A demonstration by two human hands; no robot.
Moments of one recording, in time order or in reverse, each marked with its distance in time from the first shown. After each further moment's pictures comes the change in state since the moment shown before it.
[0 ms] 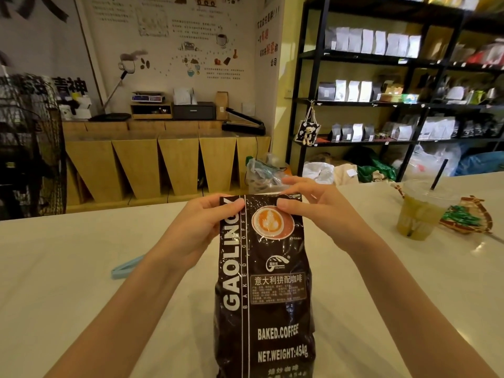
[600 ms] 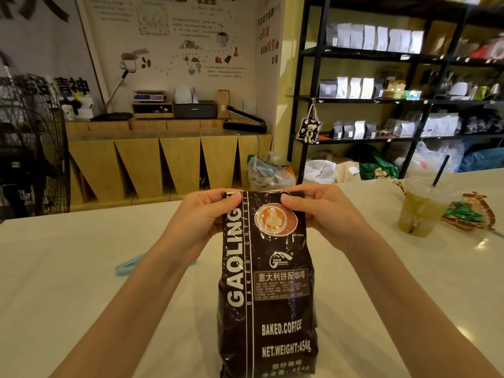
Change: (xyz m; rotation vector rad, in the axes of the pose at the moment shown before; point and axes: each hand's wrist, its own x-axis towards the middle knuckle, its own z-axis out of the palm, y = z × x) left_hand -0.001 0.002 -0.001 0.003 0.013 0.060; right_hand -0.002 0.005 0.001 0.209 -0.015 0.107
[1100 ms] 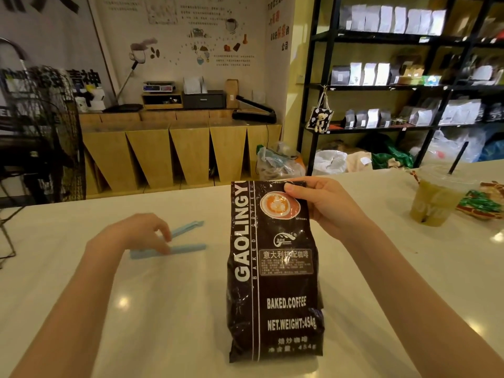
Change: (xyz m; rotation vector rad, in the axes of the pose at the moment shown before) left_hand 0.012 -0.033 -0.122 1.440 -0.178 -0.490; right_hand 0.009 0.014 0.009 0.137 -0.009 0.105
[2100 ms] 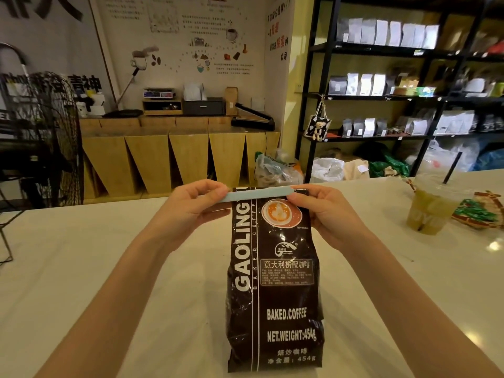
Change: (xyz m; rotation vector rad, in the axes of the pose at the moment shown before) left_hand -0.037 0.085 -0.009 -1.394 0.245 0.504; right_hand -0.004 0.003 -0.002 -0.004 -0.006 -0.101
